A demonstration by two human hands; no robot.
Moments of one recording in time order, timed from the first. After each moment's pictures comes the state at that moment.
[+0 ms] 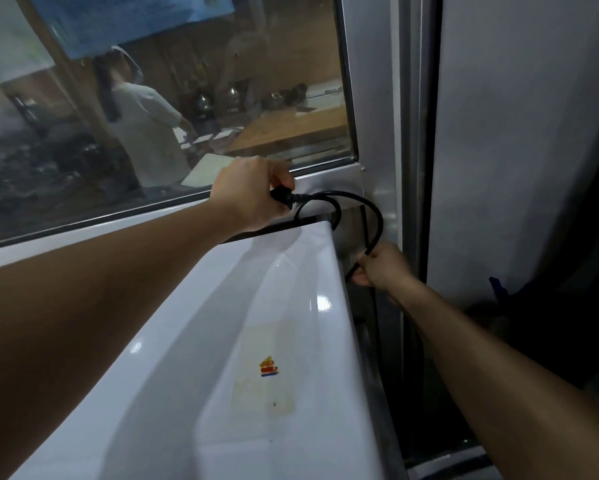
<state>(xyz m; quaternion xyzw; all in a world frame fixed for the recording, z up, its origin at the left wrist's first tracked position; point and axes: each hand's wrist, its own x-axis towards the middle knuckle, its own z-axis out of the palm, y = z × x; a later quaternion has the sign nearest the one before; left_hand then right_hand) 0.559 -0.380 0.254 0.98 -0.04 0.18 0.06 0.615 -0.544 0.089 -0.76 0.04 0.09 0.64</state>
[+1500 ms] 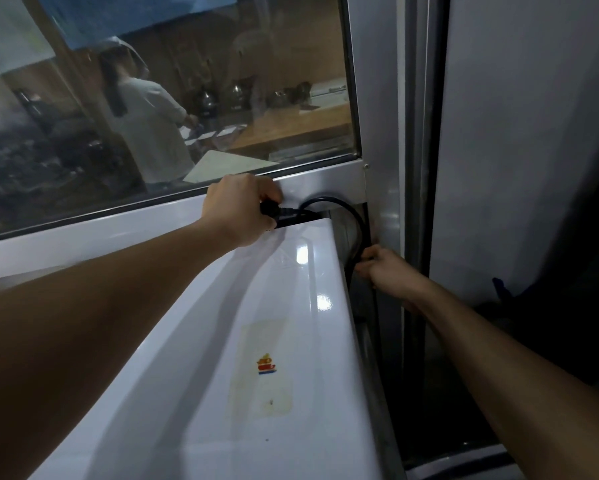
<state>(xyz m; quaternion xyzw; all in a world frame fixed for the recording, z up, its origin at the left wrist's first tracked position) 0.558 -0.361 0.230 0.98 0.00 0.17 0.04 0.611 -0.559 0.089 -0.82 -0.08 0.15 0.55</state>
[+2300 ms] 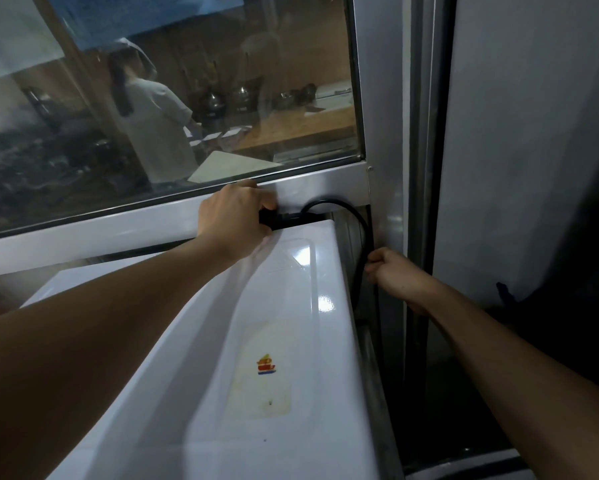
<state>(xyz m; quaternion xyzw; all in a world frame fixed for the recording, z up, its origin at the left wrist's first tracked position) 0.555 -0.351 0.215 0.97 -0.02 0.23 -0.02 0.609 -0.565 0.094 -0.84 -0.07 0.16 0.51</state>
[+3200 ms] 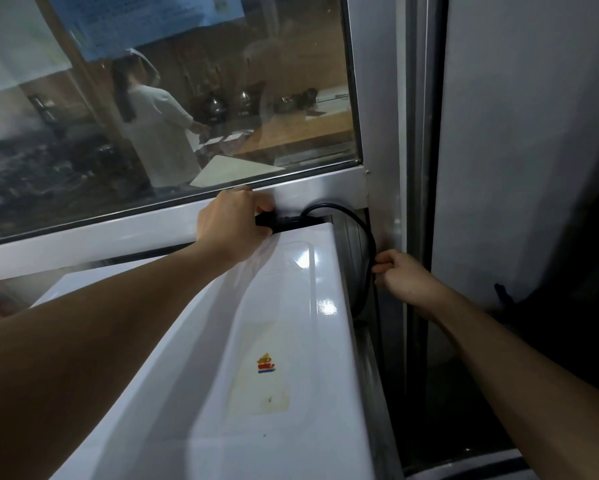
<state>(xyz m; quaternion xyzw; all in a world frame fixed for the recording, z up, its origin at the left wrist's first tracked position) 0.551 -0.351 0.215 0.97 0.02 0.22 0.05 0.599 -0.577 0.098 -0.83 -0.04 0.15 0.53</state>
